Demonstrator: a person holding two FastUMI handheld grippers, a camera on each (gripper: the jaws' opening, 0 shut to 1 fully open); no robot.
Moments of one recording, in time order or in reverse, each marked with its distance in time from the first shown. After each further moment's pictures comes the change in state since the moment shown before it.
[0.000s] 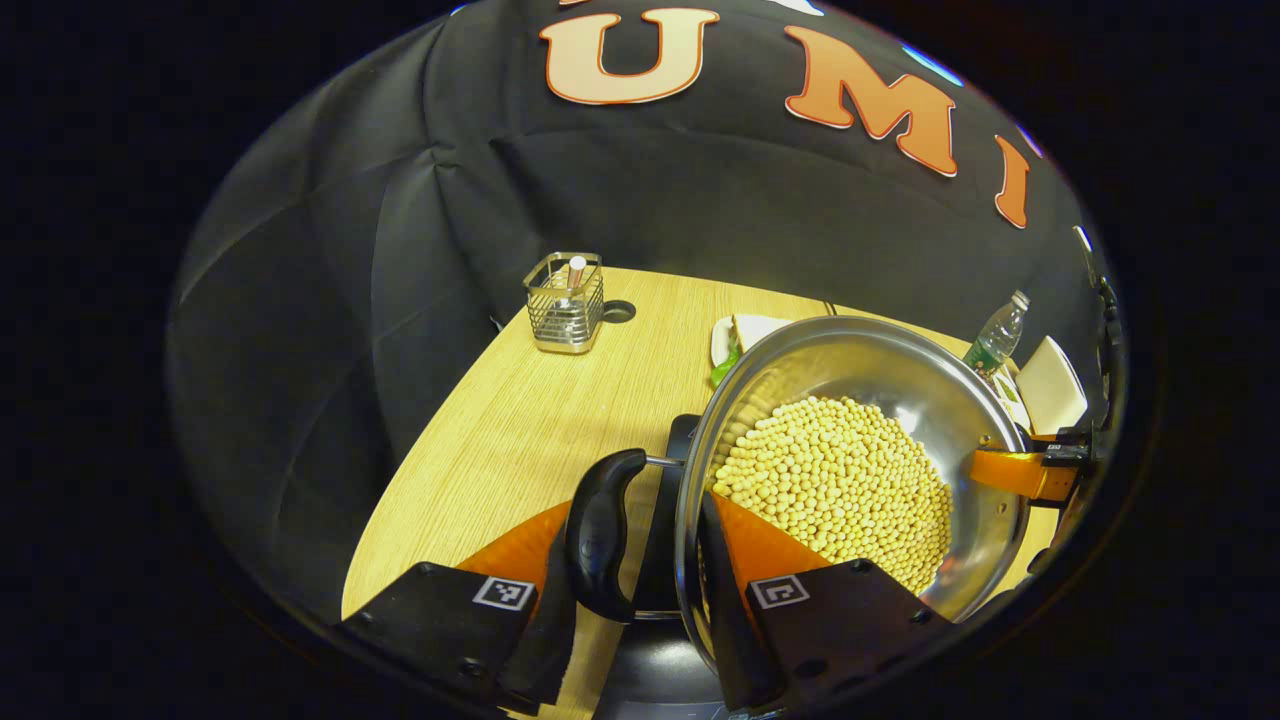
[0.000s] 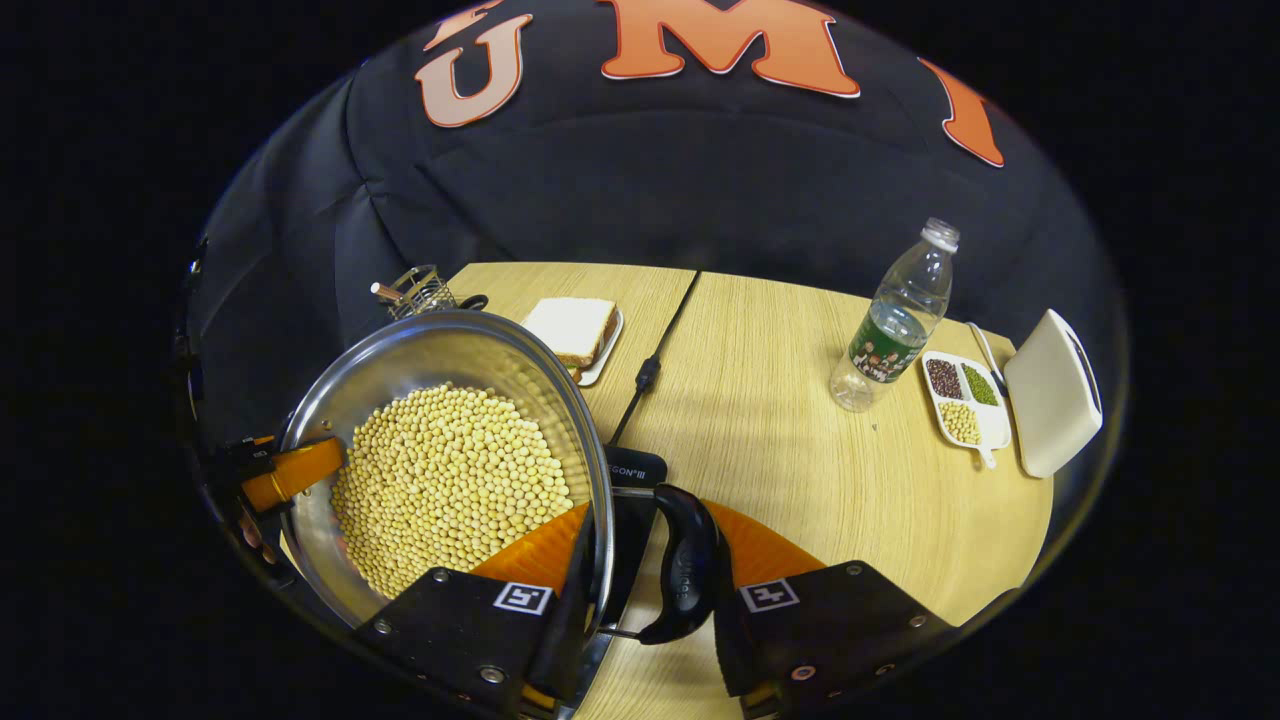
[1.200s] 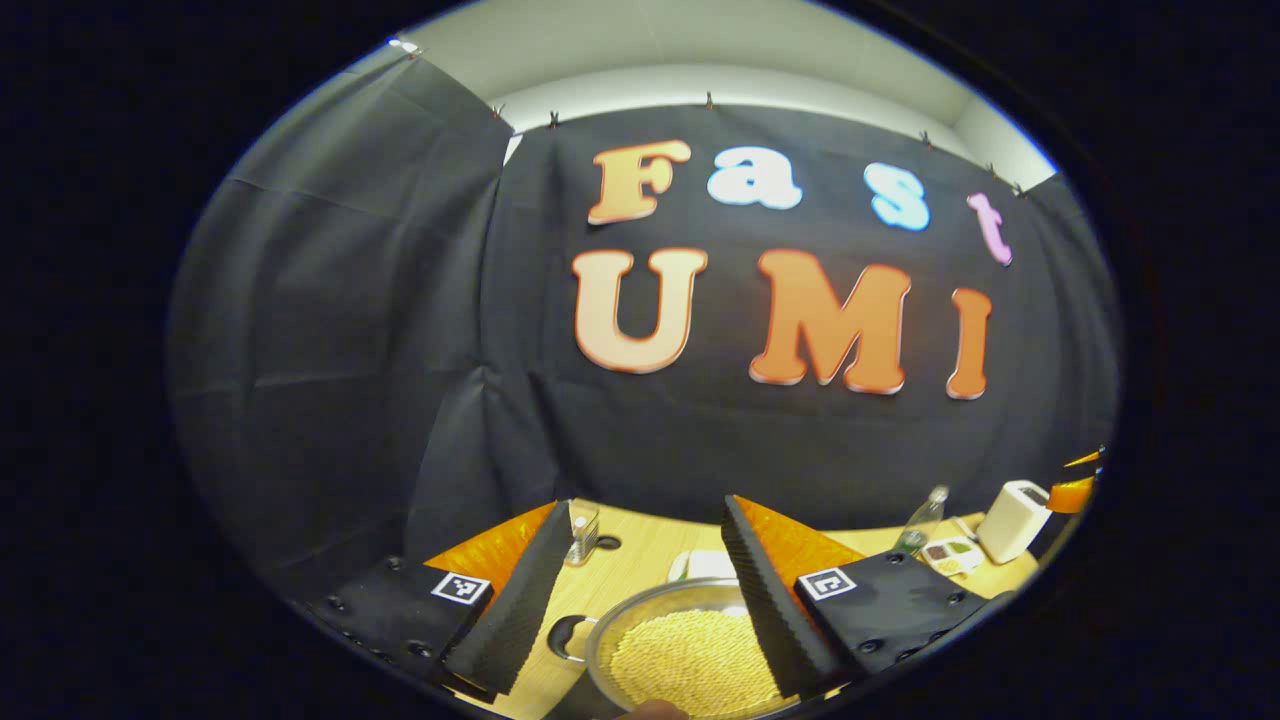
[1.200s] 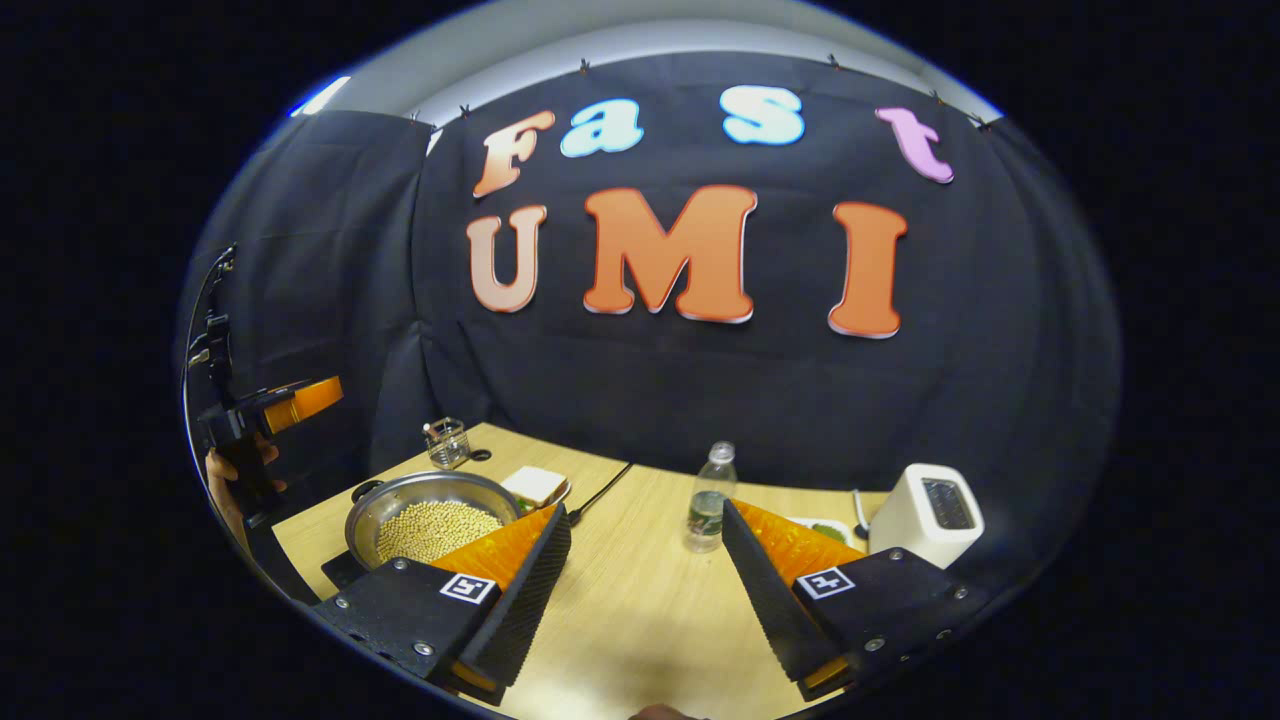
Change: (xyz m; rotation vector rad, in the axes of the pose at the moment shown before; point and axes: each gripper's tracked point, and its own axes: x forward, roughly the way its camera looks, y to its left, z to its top) left arm -0.232 -0.067 0.167 -0.072 -0.811 0.016; right arm -0.251 -0.153 0.082 -0.114 -0.675 -0.035
